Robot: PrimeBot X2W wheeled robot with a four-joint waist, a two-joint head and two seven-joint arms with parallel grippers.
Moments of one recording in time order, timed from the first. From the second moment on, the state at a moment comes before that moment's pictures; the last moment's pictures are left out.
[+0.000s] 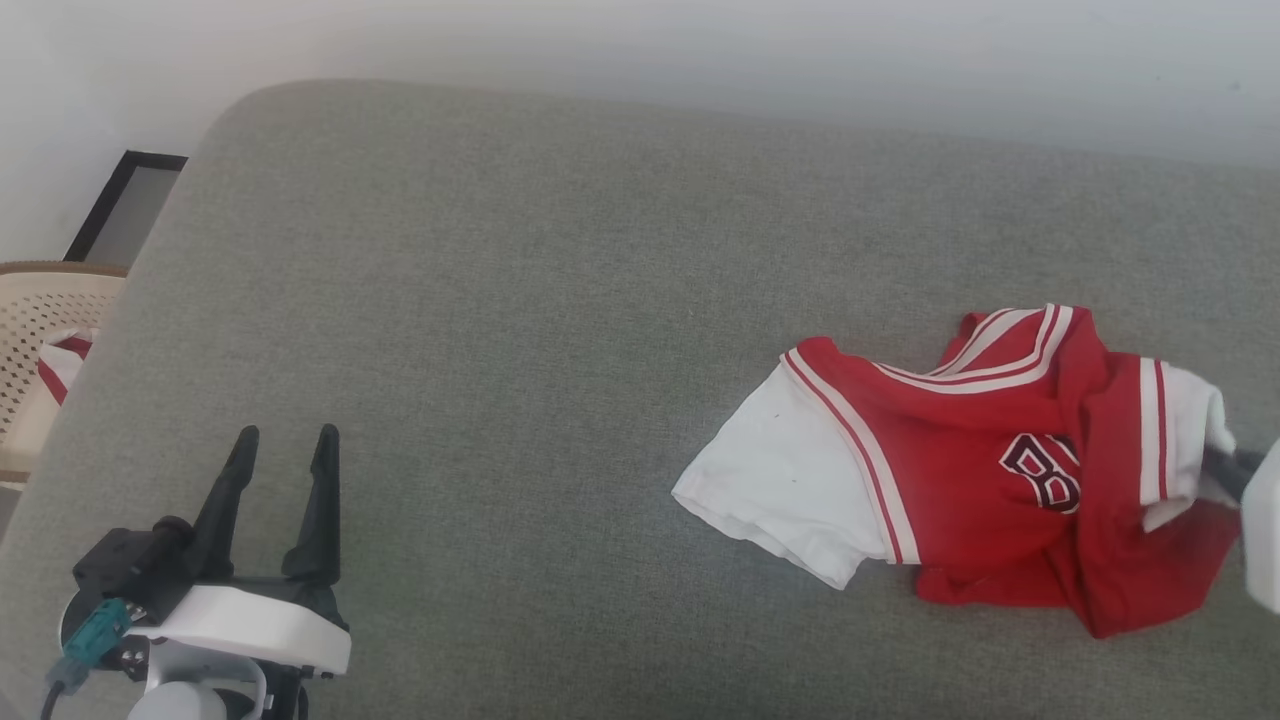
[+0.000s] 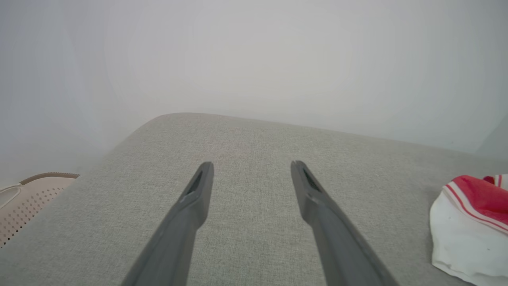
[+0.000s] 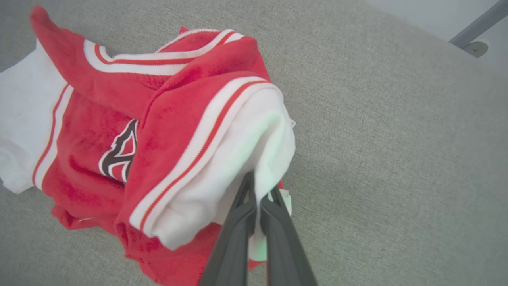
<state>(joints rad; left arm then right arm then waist) -0.09 0.24 0.02 0.19 -0.40 -0.13 -0.26 -0.19 -0.69 0.07 -0.01 0.62 0.13 0.72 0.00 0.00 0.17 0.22</state>
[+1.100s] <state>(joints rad) -0.03 0.25 0.10 0.14 -0.37 -0.13 -0.26 -0.05 -0.42 -0.05 -0.07 0.44 0.13 0.08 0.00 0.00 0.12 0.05</state>
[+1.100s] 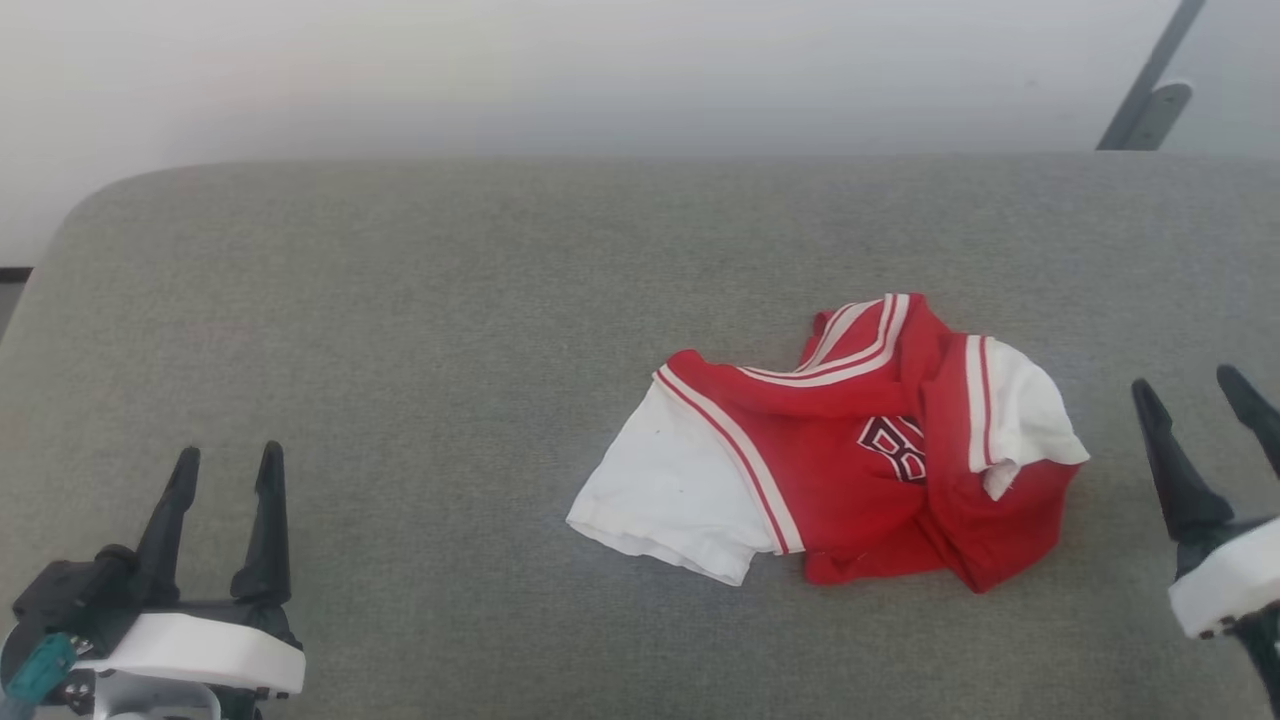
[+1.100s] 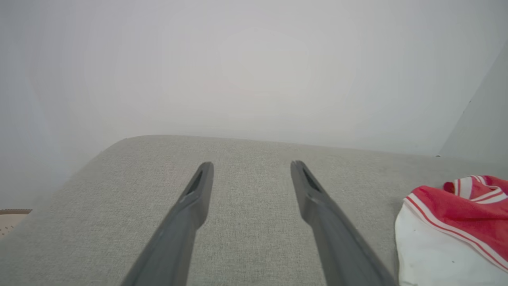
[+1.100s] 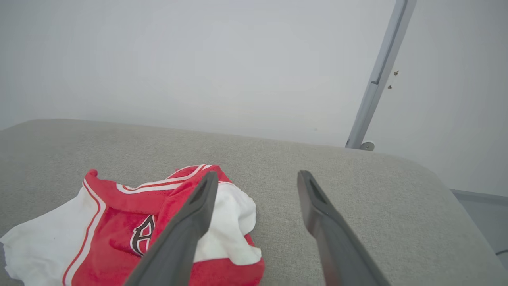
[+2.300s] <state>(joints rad) -0.06 0.25 0.07 0.13 -0.37 -0.13 -0.26 -0.06 -0.45 0.14 0.02 0.51 0.13 0.18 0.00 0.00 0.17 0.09</state>
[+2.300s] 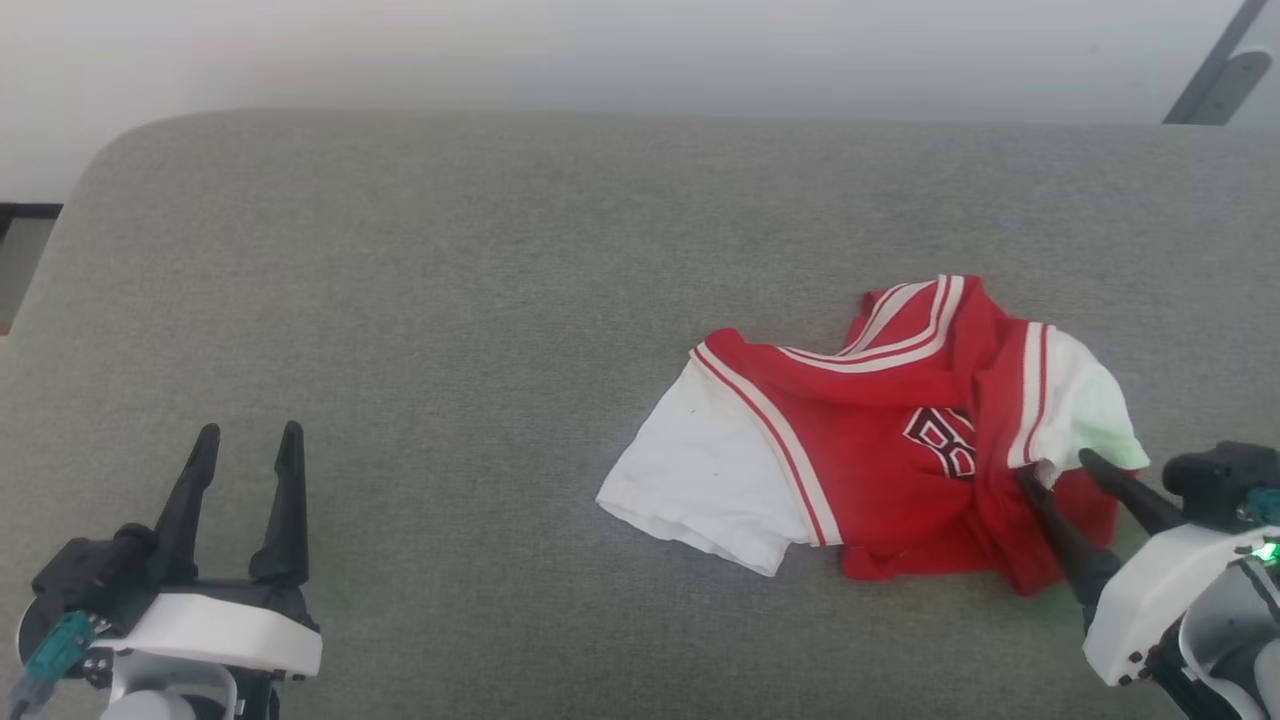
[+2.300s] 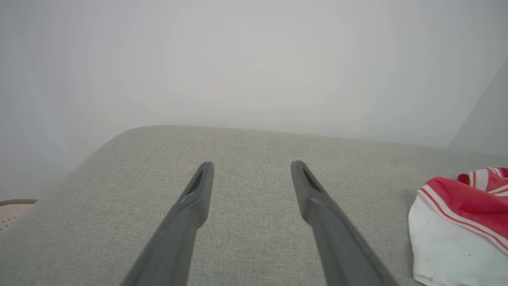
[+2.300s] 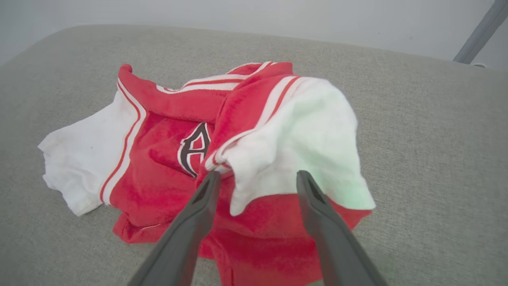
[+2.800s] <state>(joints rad) -0.07 0.24 0.07 0.14 -0.37 -0.13 -0.26 -0.11 -0.52 0.16 0.00 0.49 0.13 0.31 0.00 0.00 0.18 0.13</state>
